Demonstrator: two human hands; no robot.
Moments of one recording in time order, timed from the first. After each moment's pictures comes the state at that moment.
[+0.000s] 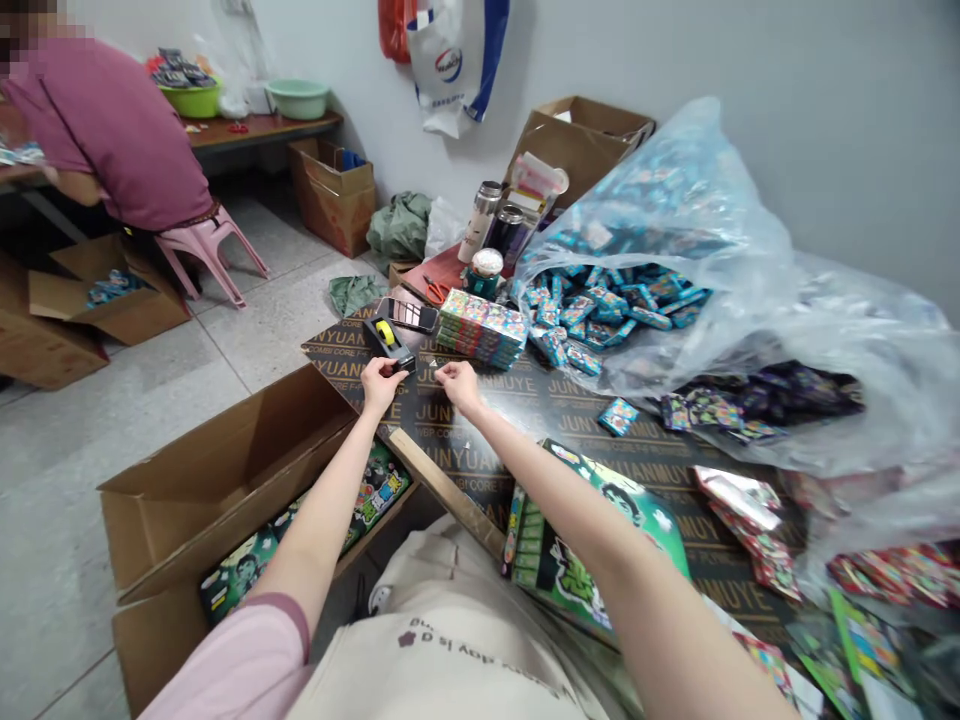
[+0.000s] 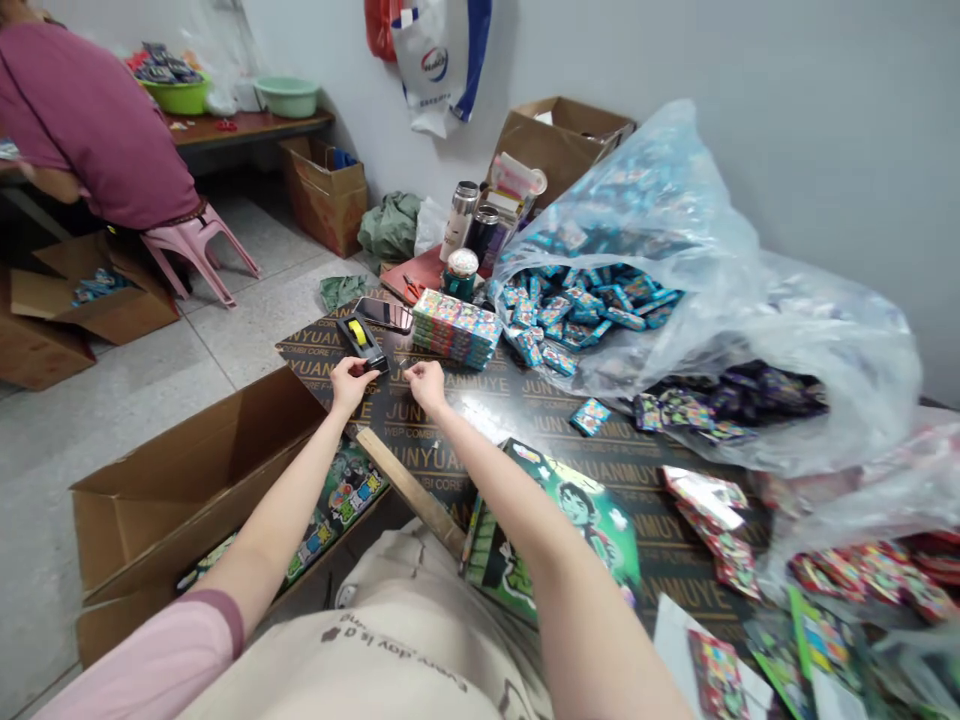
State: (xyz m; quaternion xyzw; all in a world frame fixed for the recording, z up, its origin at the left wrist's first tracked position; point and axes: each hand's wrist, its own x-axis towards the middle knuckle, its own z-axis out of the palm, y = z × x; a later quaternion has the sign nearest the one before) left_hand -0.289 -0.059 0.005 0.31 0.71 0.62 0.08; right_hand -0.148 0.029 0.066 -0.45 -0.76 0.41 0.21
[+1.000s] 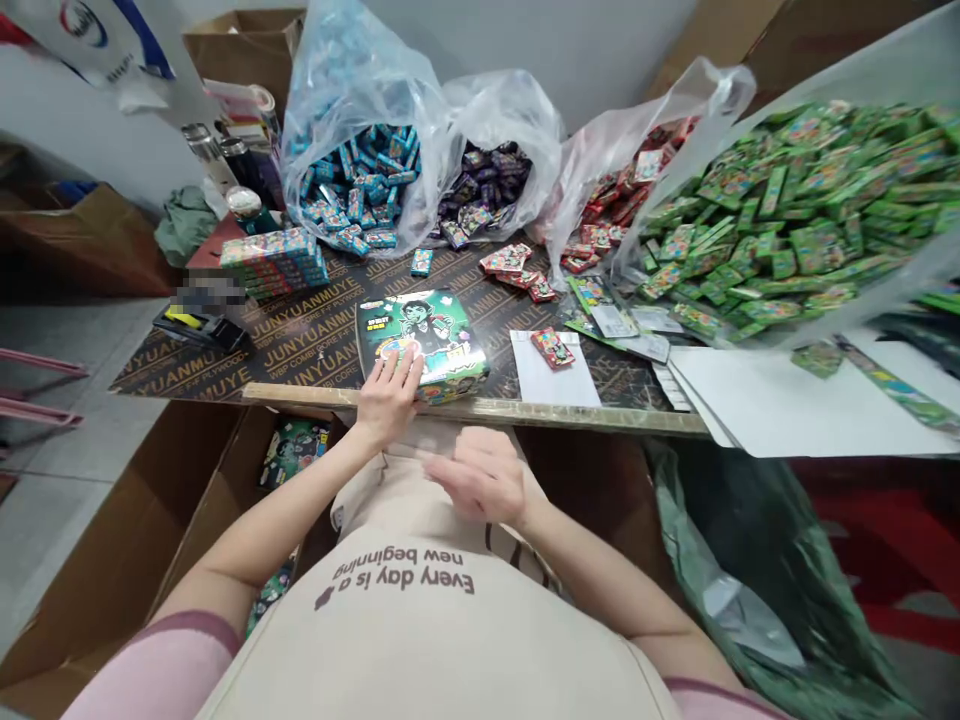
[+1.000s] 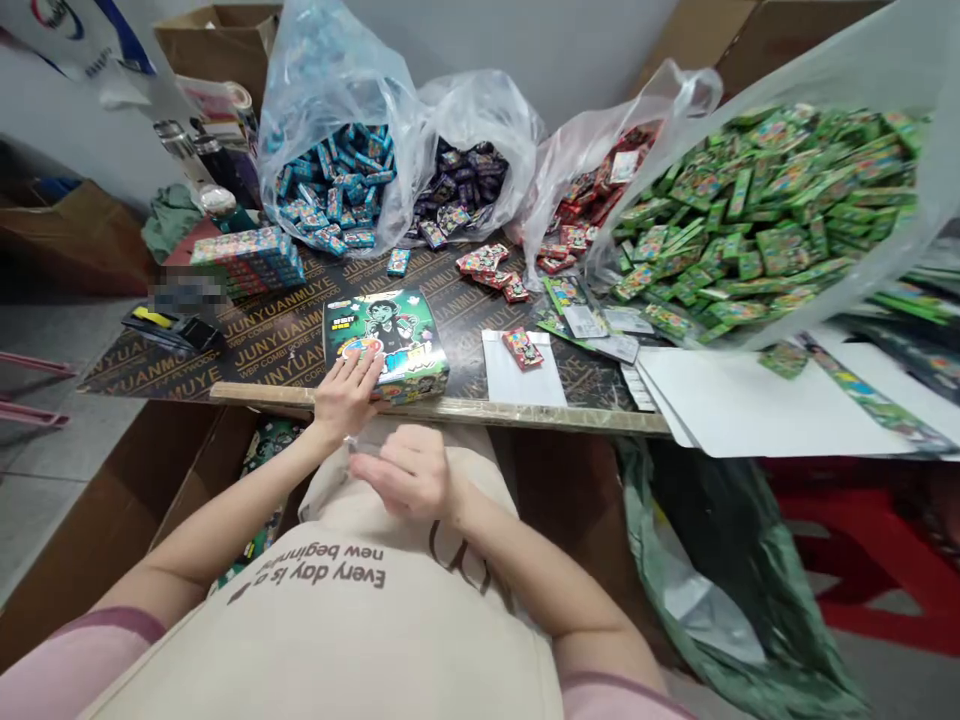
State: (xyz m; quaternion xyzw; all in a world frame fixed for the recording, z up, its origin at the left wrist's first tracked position) left_hand 0.025 -0.180 0.067 0.85 0.50 0.13 -0.08; right_hand 0.188 -0.249 0.118 -0.26 -0.83 0.06 0.48
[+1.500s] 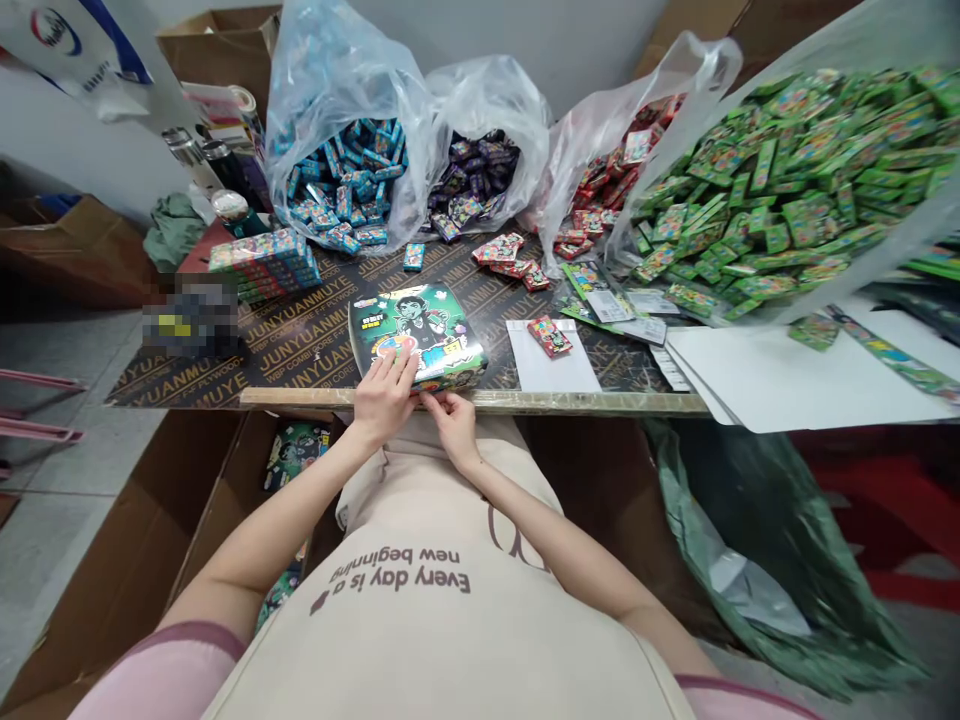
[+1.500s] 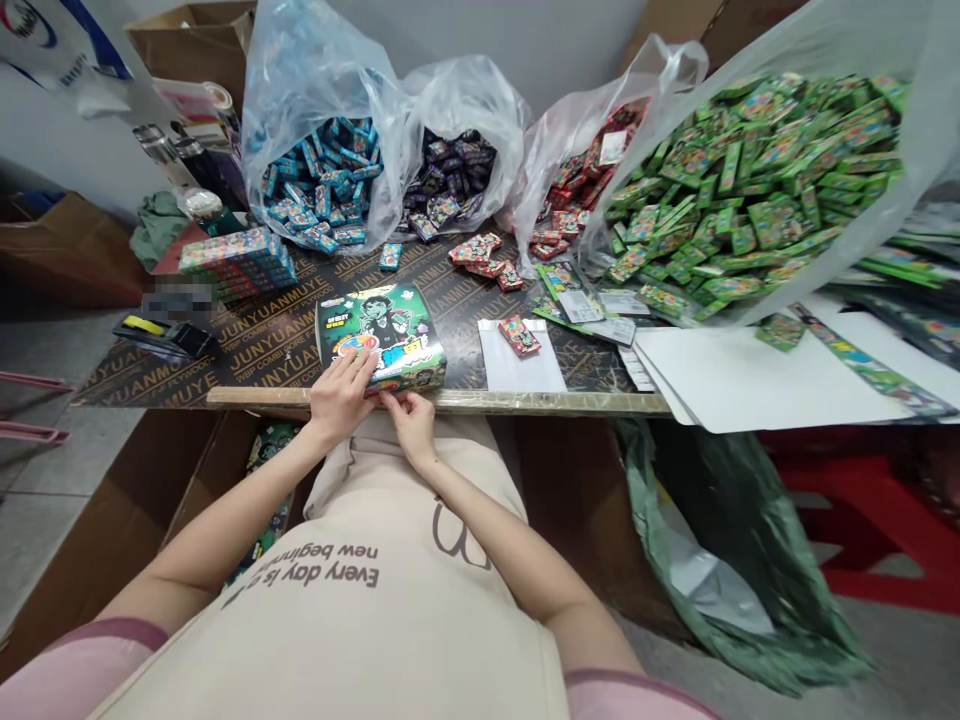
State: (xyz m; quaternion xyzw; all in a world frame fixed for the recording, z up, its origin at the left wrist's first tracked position) left_hand 0.020 -0.176 0.062 0.85 0.48 0.19 -0.07; right_hand 0.153 -0.212 0.027 -0.58 -0.41 0.45 0.55
